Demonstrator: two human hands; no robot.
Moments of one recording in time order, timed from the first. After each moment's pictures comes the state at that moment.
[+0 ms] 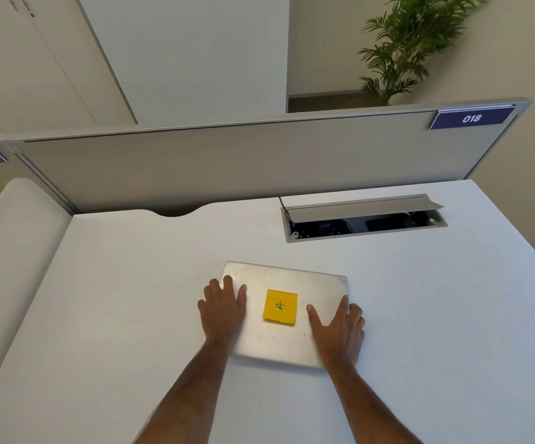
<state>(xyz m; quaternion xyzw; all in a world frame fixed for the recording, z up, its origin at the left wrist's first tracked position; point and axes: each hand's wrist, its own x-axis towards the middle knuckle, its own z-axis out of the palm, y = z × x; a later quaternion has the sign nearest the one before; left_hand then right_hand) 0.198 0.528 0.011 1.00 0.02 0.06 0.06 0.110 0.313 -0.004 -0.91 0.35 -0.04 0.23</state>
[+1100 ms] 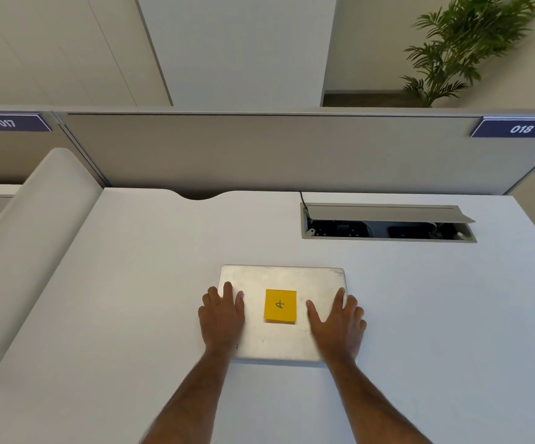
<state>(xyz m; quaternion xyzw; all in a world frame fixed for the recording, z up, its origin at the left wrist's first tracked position) 0.156 0.536 0.003 0.99 0.10 0.02 0.06 0.126 0.308 -0.011 -0.96 0.24 -0.01 0.14</state>
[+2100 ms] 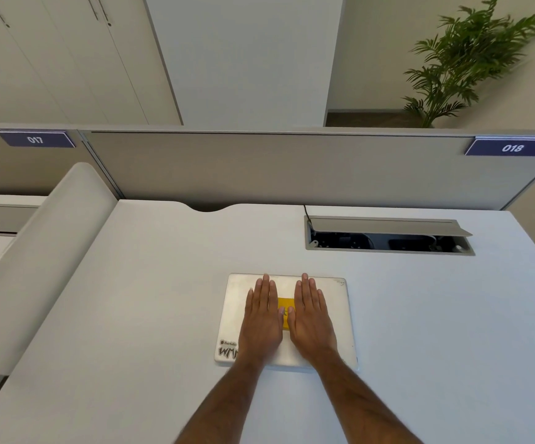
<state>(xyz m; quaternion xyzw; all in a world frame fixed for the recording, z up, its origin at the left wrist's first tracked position) 0.140 0.480 0.024 0.99 -0.10 0.05 0.11 0.139 0.349 0.012 -0.99 -0.05 -0.01 0.12</state>
